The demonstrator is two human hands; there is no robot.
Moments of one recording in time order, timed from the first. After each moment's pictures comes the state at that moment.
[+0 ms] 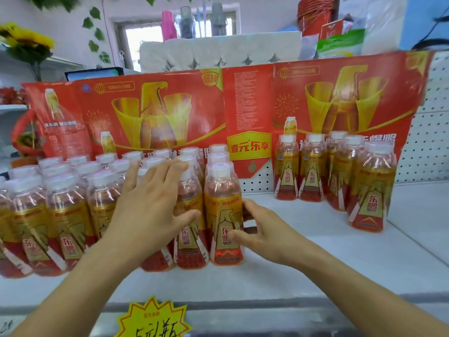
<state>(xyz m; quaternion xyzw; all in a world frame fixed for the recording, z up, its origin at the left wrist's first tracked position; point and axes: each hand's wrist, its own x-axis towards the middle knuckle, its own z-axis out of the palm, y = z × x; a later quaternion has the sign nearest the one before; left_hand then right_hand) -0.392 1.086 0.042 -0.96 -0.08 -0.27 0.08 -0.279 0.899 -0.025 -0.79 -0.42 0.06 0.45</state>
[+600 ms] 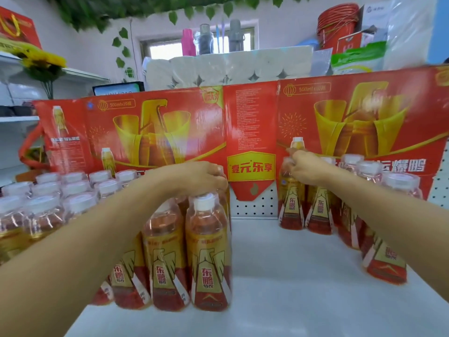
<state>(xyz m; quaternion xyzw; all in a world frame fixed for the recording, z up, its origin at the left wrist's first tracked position) -0.267 1.054 0.119 -0.99 -0.10 -0.02 -0.12 -0.068 0.866 0.078 -0.92 -0.30 -0.10 0.21</state>
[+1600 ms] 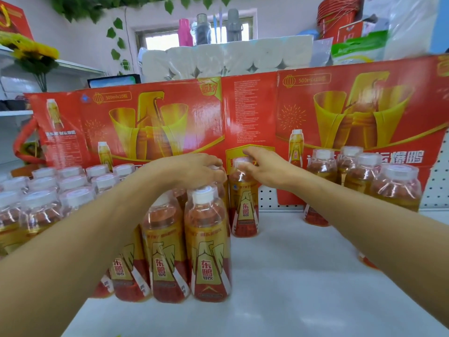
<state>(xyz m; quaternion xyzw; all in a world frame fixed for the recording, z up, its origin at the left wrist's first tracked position) -0.266 1.058 0.118 -0.99 -0.10 -0.03 -0.12 -0.133 0.918 0.077 -0.86 -0.41 -0.08 0.27</state>
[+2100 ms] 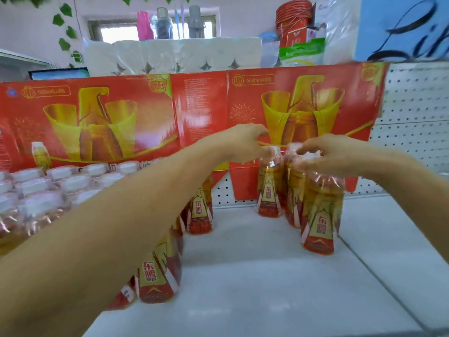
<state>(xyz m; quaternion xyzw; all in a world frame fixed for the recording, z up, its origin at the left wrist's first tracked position) -0.173 0.929 0.134 -0.98 0.10 -0.11 -0.10 -0.147 0.728 0.113 -0.95 -0.25 -0.07 0.15</state>
